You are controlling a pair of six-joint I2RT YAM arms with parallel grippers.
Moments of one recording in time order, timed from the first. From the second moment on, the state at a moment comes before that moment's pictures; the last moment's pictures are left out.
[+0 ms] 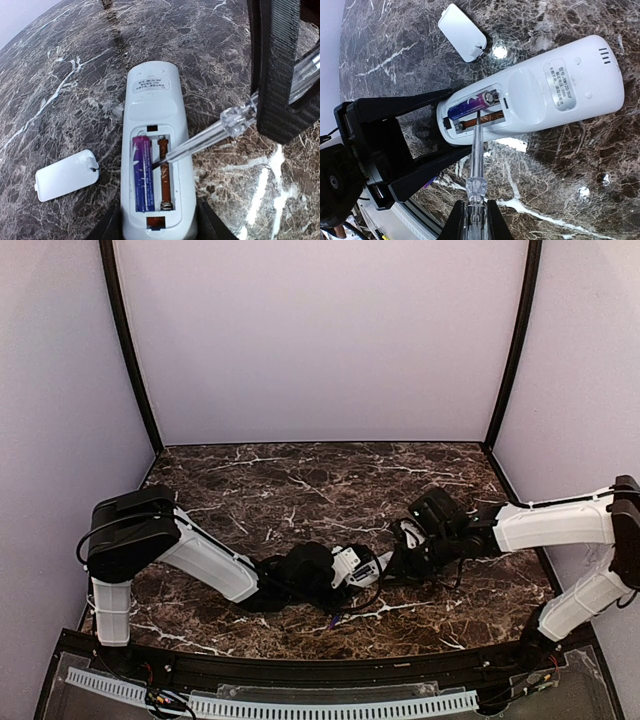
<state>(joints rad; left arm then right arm) -1.16 2.04 0.96 0.48 -0.14 0.03 0.82 1.42 0.71 -0.27 -0.36 0.83</state>
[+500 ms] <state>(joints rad) -1.16 2.04 0.97 0.47 -0.12 0.08 0.82 1.53 0.95 -0.59 -0.34 0.71</state>
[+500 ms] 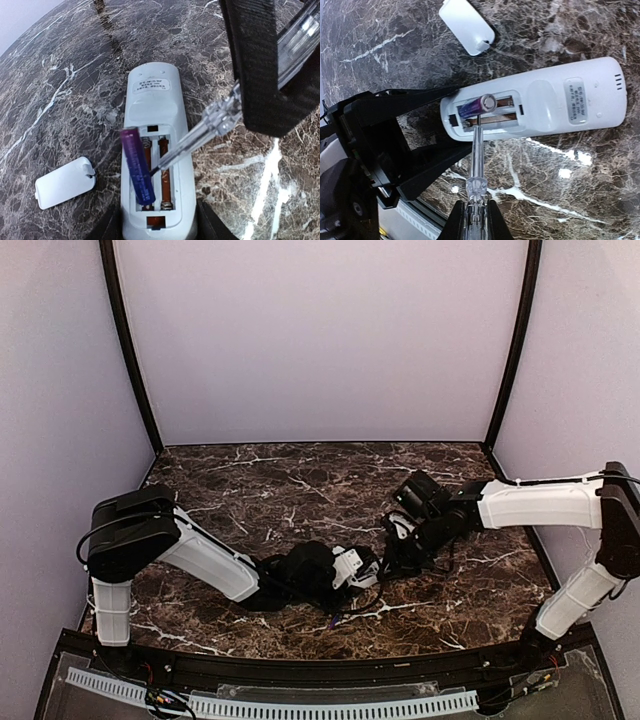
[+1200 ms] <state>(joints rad) -1.18 2.04 0.98 0.47 -0.06 0.12 0.79 1.53 1.02 -0.58 -0.39 0.66</state>
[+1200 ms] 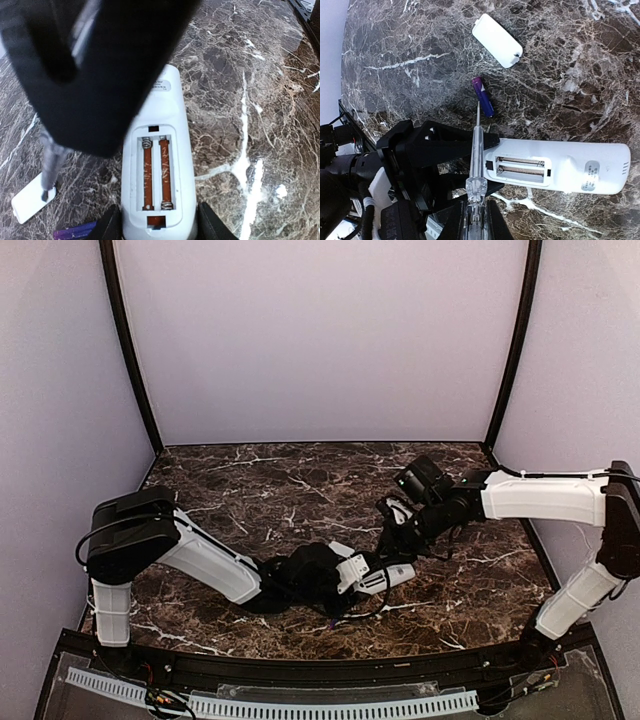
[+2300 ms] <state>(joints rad) -1.18 1.71 0.82 0.43 -0.20 0.07 0.70 1.30 1.01 -0.62 -0.09 0.63</state>
